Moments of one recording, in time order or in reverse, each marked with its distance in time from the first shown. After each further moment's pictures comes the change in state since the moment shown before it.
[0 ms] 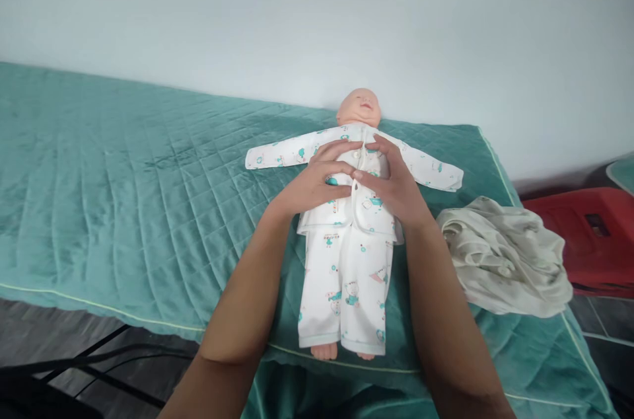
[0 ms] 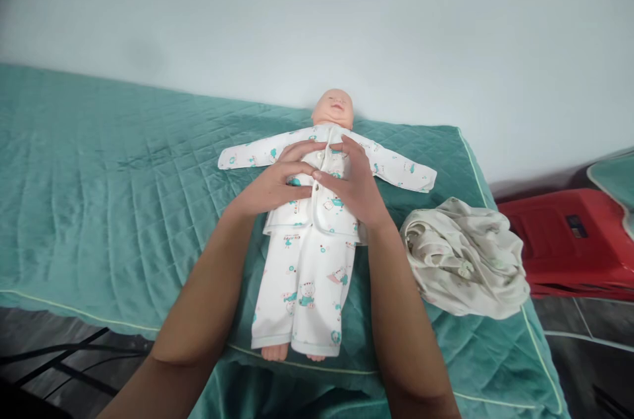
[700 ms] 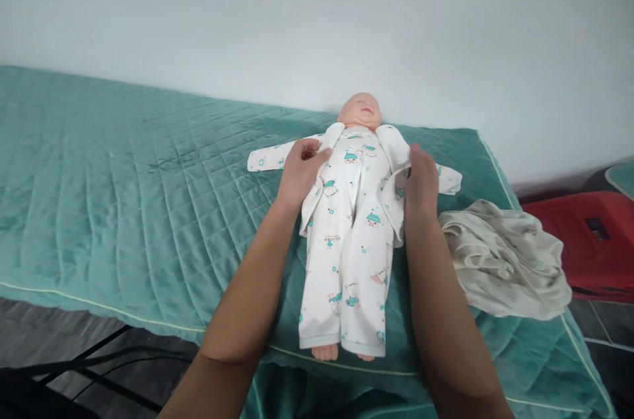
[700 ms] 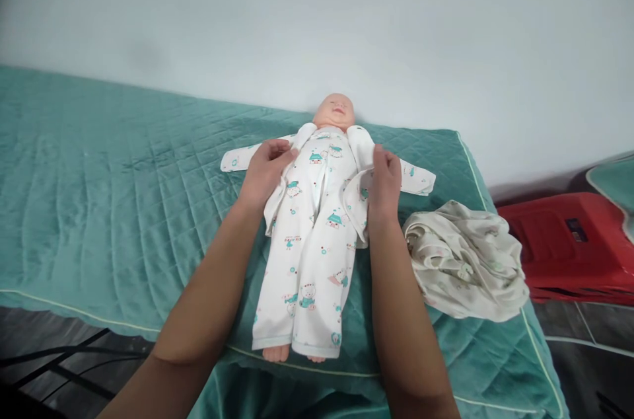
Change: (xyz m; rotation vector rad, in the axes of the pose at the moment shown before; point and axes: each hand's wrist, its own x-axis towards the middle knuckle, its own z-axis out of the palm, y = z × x) left_hand 0.011 -0.025 0.011 -0.327 0.746 -0.608; right_hand 0.013 0.022 -0.003 0.235 0.578 0.331
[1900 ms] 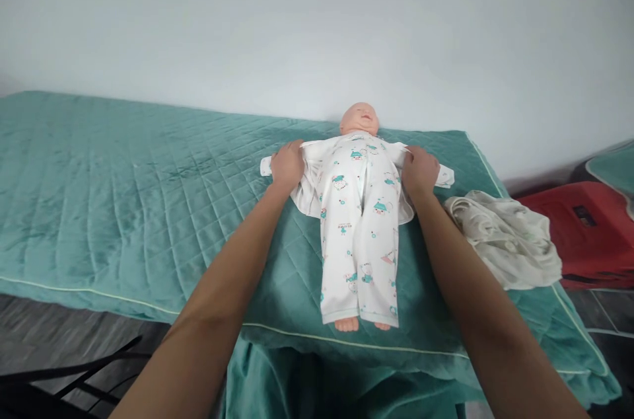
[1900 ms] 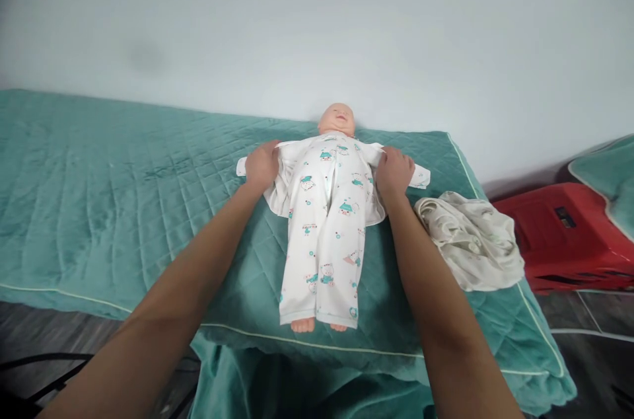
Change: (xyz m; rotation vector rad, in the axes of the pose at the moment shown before) left_hand 0.048 -0.039 -0.040 0.948 -0.006 0.319; right_hand 0.053 0.037 -0.023 -1.027 0.050 -0.398
